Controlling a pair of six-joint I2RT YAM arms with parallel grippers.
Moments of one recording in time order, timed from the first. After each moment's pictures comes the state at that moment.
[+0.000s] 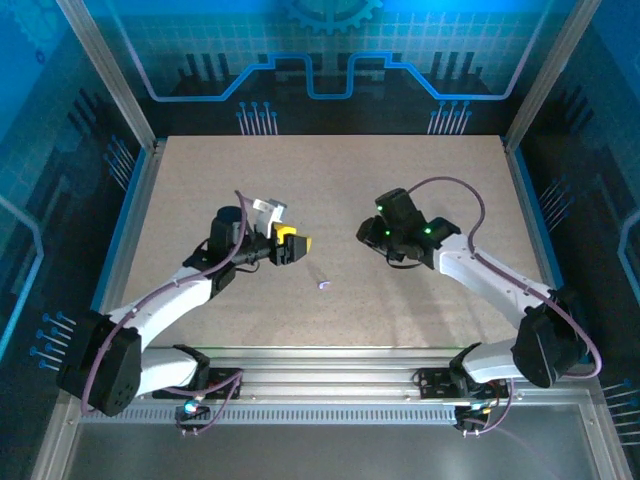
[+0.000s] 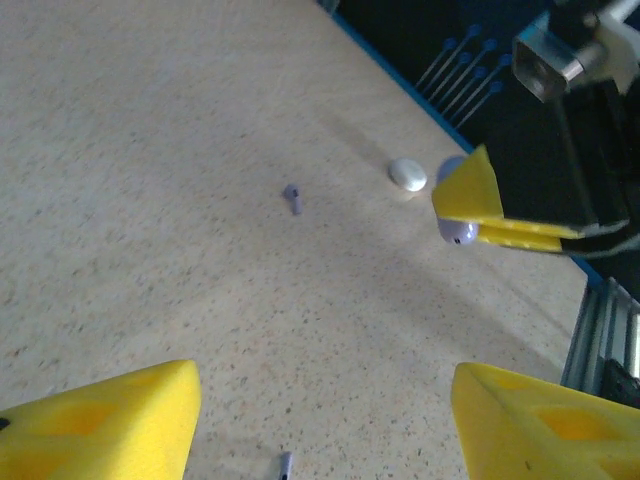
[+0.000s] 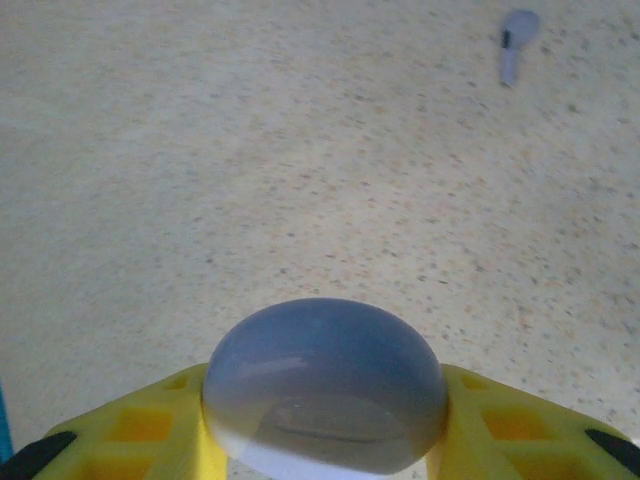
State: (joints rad) left arm -0.38 1.22 0.61 0.22 0.57 -0.29; right arm 0.57 1.36 1.05 -0.58 0.01 0.99
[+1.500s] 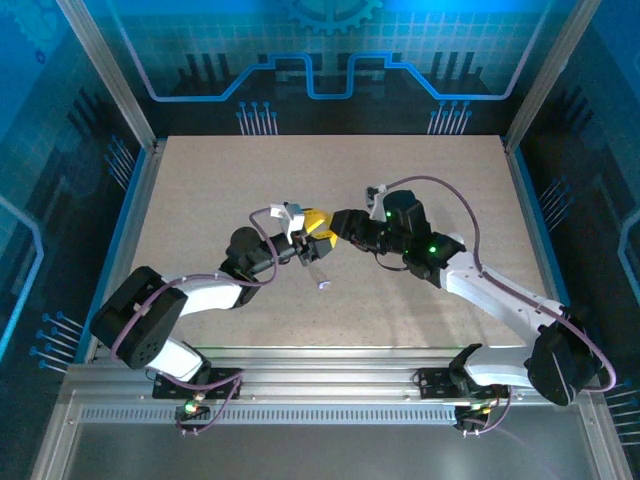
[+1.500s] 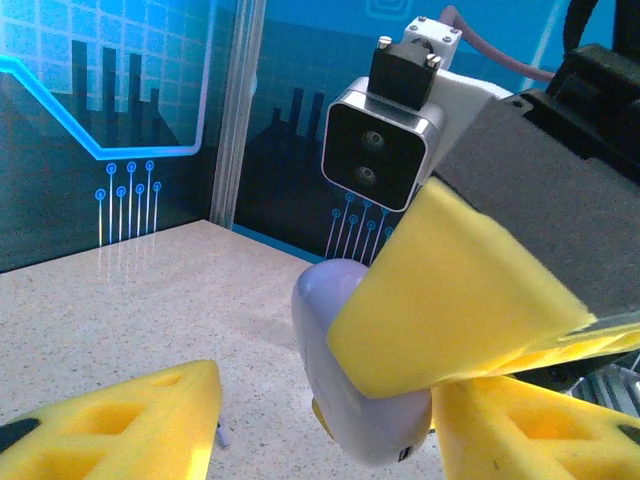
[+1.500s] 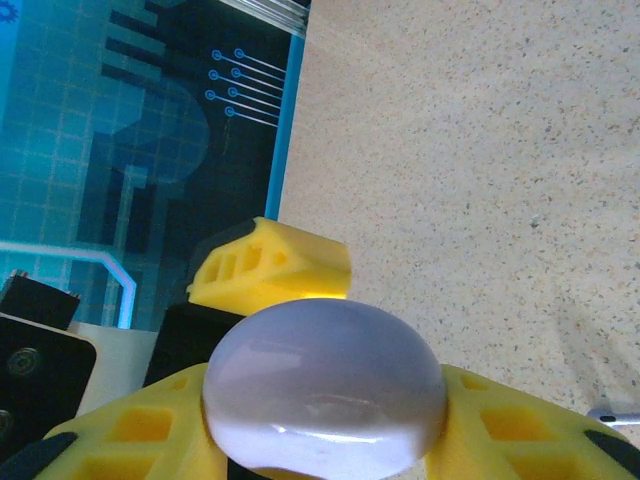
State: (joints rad) left arm -0.55 1.50 0.53 1.13 0.49 -0.28; right arm 0.64 1.26 0.92 -0.08 -0.32 1.01
